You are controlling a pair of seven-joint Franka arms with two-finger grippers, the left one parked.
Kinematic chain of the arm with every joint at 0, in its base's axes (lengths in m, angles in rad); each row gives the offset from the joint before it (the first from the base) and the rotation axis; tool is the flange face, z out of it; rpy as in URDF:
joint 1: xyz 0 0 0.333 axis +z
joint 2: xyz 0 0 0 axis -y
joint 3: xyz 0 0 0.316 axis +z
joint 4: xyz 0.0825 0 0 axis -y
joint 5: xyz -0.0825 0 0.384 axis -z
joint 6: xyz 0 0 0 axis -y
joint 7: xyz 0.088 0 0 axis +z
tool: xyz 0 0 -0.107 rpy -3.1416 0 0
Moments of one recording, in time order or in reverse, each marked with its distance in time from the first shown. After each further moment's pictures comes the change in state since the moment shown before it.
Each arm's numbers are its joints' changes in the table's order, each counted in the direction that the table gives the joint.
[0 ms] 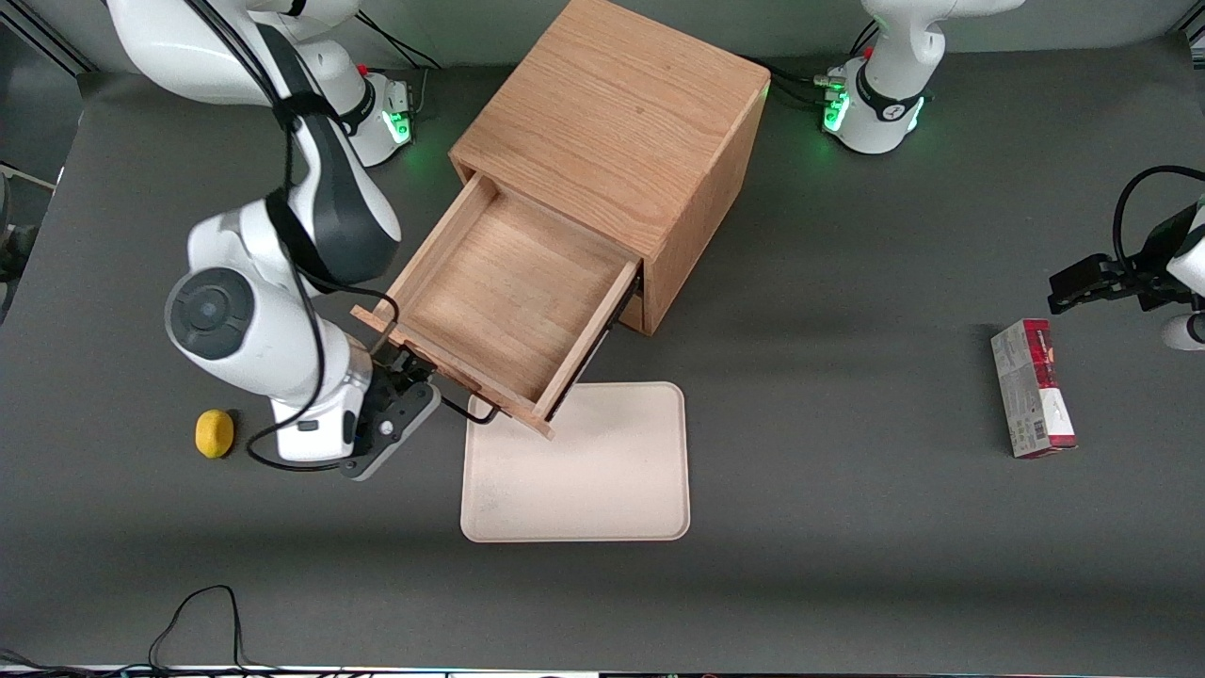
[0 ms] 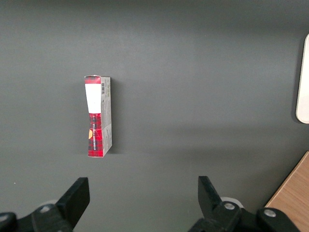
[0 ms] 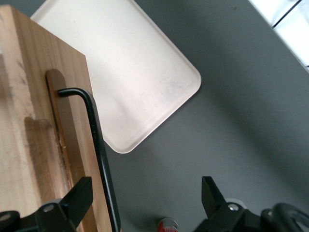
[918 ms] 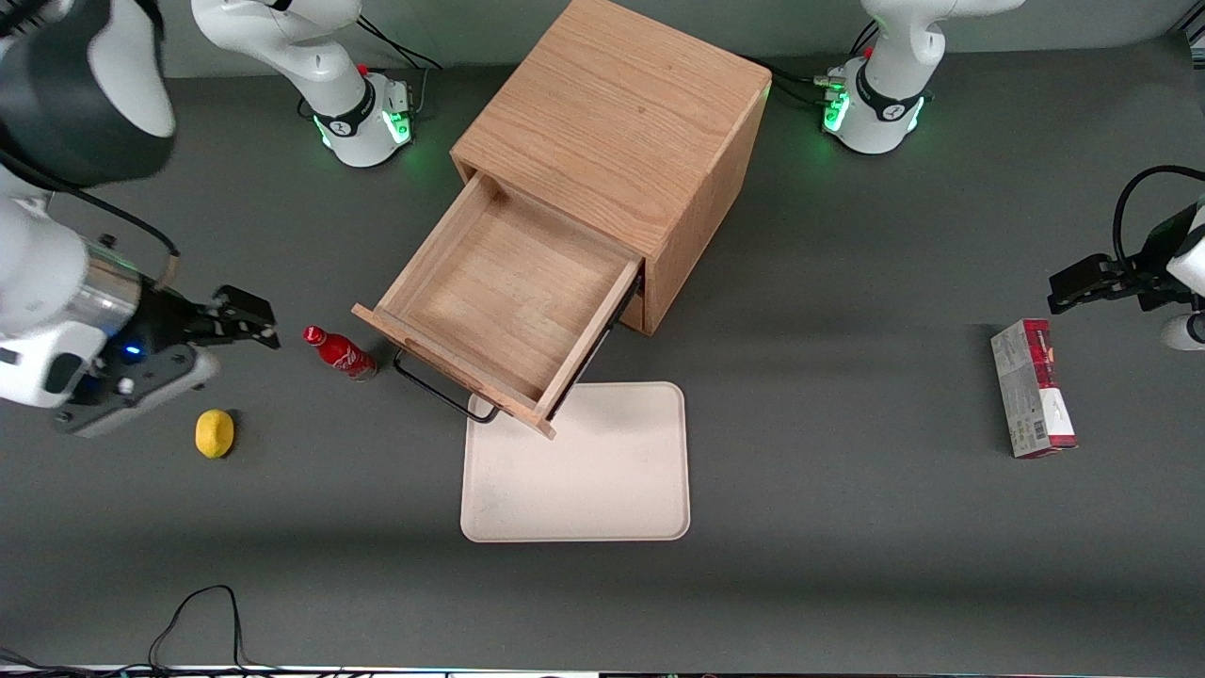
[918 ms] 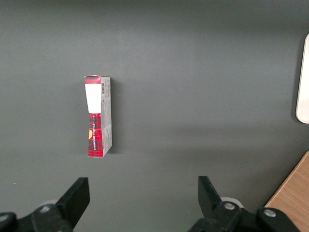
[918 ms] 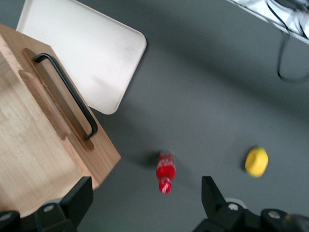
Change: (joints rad) arm -0.175 0.174 -0.025 0.101 0.000 -0.330 -0.231
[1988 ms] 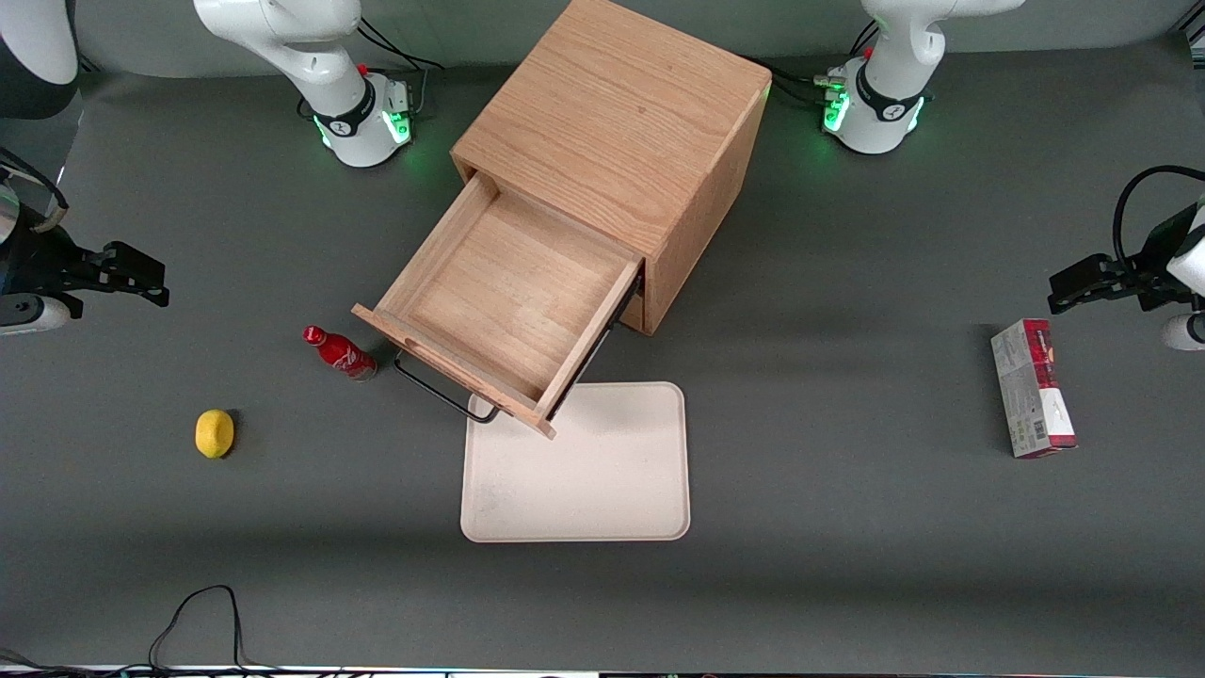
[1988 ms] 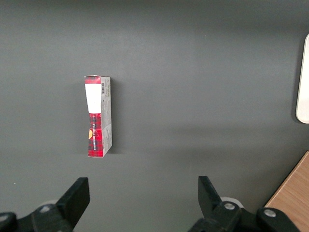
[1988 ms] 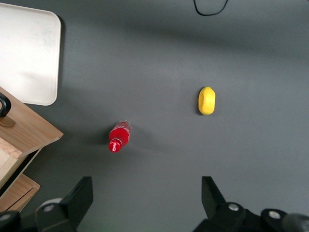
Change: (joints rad) arm -0.239 0.287 0.136 -0.393 0.164 0.127 -0.165
